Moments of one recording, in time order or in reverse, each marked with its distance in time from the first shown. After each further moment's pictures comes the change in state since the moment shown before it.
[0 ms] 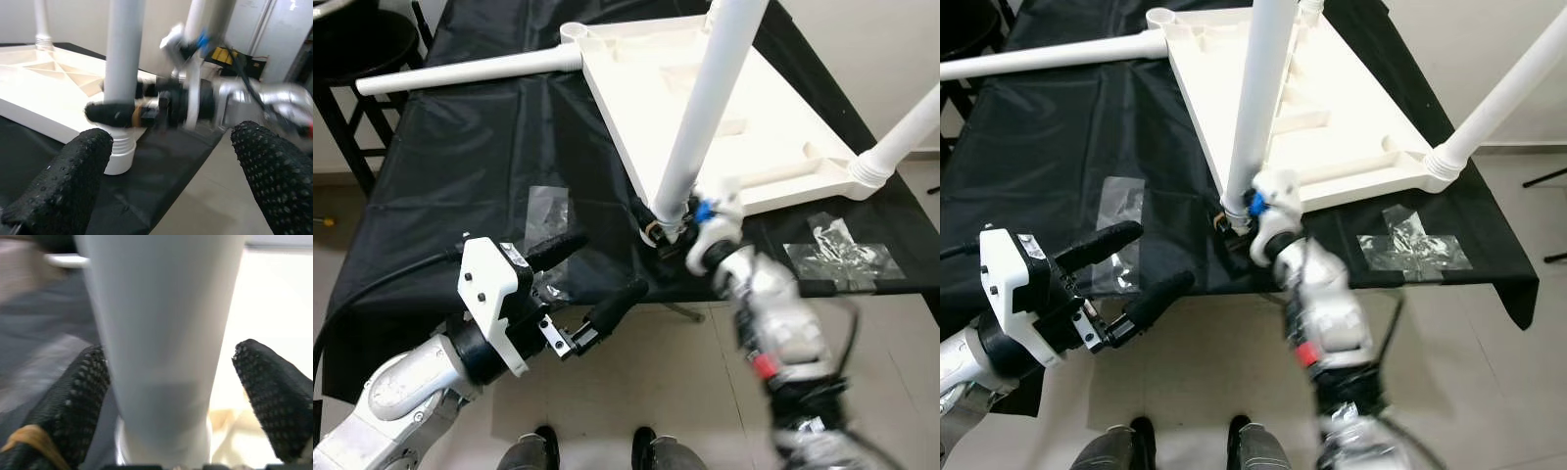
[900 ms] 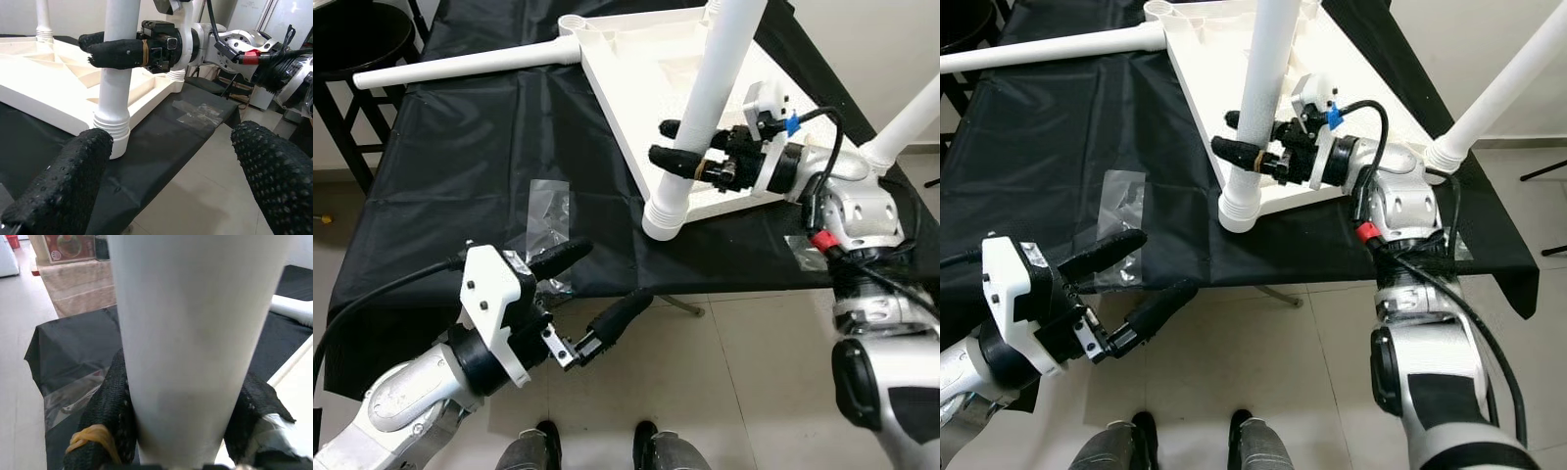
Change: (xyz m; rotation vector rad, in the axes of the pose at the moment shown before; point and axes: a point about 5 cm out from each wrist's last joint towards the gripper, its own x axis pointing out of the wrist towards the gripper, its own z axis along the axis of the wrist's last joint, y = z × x) left arm -0.003 -0.006 0.000 -0.026 0.015 0.002; right arm 0.015 -0.058 0.048 -0.051 -0.022 0.486
